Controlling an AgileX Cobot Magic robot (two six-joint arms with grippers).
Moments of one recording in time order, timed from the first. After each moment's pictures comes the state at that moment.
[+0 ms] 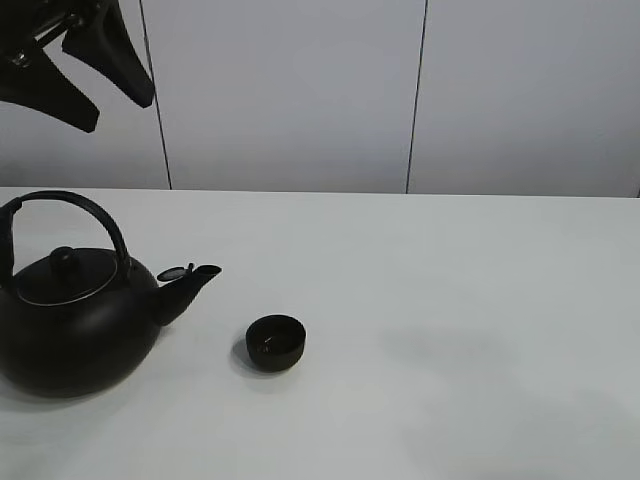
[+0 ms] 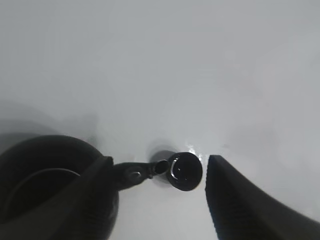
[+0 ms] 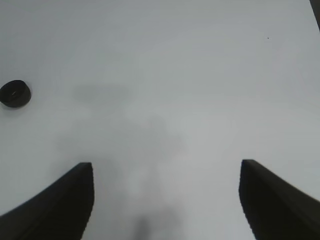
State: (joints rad) left arm -0.27 1.56 -1.21 -0.47 0.74 0.12; right arm 0.18 0.05 -0.47 -0.10 1.08 0.13
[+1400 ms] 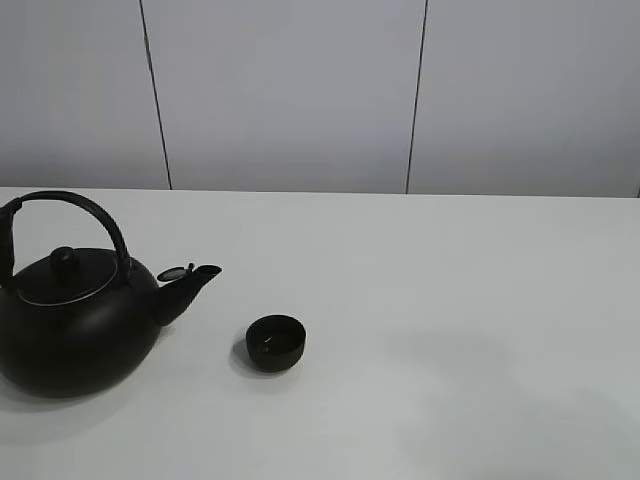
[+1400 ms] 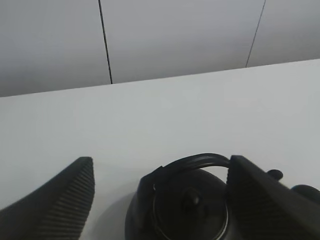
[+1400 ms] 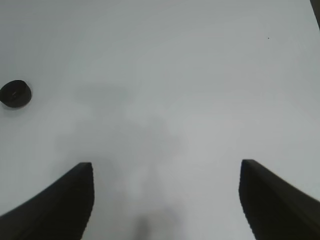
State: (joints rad) left arm -0.17 0.96 -0.33 0.55 -0.24 -0.47; right arm 0.18 0.05 -0.47 -0.10 1.08 0.13
